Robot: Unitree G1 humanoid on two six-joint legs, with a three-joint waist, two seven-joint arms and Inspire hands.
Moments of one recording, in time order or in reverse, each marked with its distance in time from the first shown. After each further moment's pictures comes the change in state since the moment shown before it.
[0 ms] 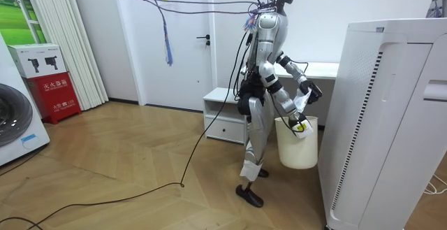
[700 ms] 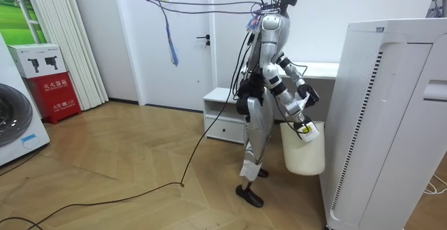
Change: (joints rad) left arm -0.007 0.011 0.001 0.033 0.000 -0.019 0.034; right arm -0.076 -0.027 -0.013 0.014 0.011 -0.022 -0.075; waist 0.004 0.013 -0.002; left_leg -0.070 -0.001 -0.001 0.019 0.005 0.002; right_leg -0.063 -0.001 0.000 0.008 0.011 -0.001
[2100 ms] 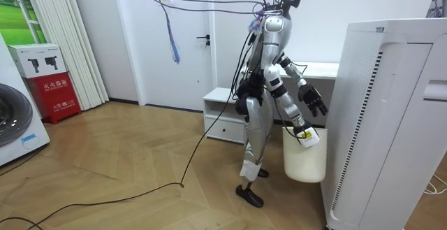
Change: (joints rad) left arm -0.006 0.029 0.038 -0.002 0.044 -0.027 0.104; right arm 0.005 -0.051 -0.024 0.013 0.093 0.000 -0.033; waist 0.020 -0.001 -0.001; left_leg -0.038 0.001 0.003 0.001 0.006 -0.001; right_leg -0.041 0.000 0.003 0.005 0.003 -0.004
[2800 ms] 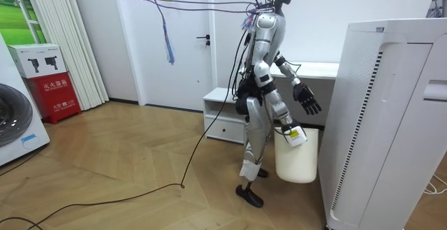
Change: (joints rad) left arm 0.096 0.002 0.041 0.110 0.005 -0.012 0.019; right arm 0.164 -0.010 -0.014 0.018 0.009 -0.024 -0.001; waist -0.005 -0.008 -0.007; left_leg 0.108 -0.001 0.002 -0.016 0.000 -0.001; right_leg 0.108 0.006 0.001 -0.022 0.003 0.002
